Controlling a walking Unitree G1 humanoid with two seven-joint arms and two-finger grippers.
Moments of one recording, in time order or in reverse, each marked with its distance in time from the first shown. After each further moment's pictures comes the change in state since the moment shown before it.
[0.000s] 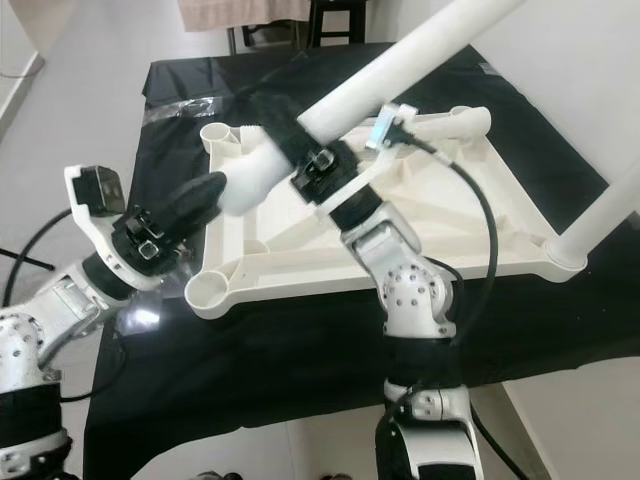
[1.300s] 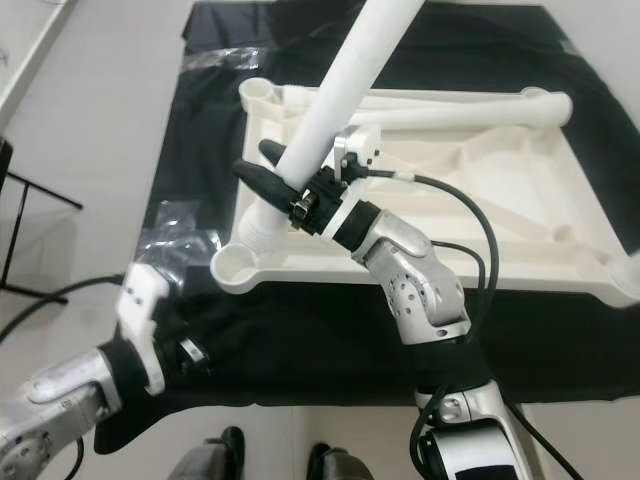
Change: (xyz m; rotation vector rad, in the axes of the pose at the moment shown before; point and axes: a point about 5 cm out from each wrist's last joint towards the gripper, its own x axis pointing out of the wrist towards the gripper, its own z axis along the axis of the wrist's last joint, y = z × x) left arm -0.052 -0.008 -0.087 0.721 0.561 0.387; right arm -0.014 0.020 -0.040 -0.303 0.338 0.375
